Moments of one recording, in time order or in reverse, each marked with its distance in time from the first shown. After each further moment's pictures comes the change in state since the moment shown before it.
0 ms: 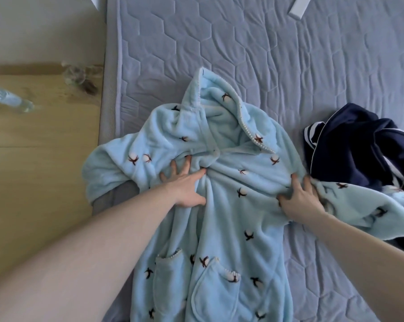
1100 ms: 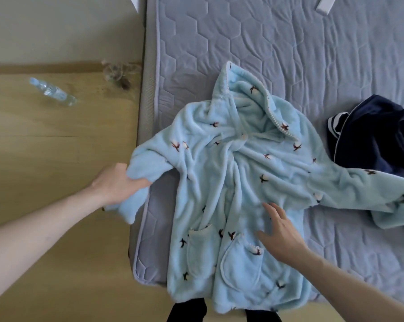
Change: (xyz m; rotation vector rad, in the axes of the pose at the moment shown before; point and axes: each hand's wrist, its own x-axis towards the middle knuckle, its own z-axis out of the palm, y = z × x) left_hand -0.169 -0.162 -0.028 -0.348 0.319 -0.379; right_hand -0.153 -0.043 0.071 0.043 -0.203 -0.294
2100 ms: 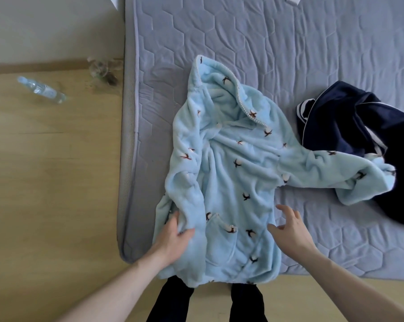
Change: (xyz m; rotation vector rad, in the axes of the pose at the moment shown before) left_hand -0.135 0.072 0.190 -0.560 -0.210 0.086; right_hand -0.054 0.082 -0.027 0.263 0.085 0.219
